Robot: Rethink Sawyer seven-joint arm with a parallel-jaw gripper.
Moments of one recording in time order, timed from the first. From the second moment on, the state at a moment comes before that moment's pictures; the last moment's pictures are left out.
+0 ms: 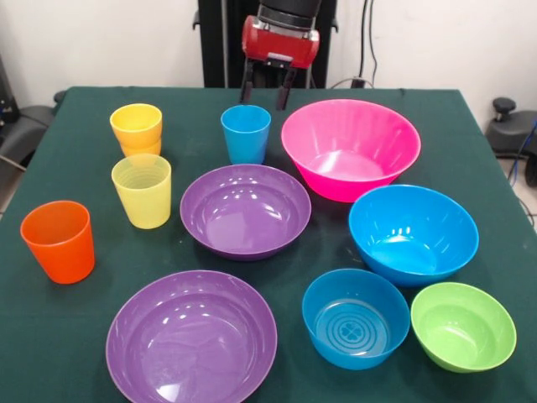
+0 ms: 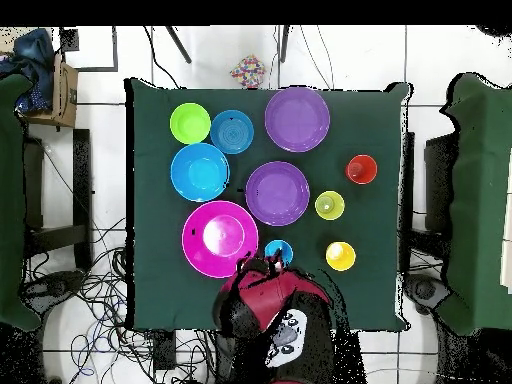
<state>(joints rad) -0.06 -0.66 -0.21 1.95 -0.64 -0.01 2.07</state>
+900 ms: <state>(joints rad) -0.17 -0.58 -0.22 1.92 -0.61 -0.02 2.07</state>
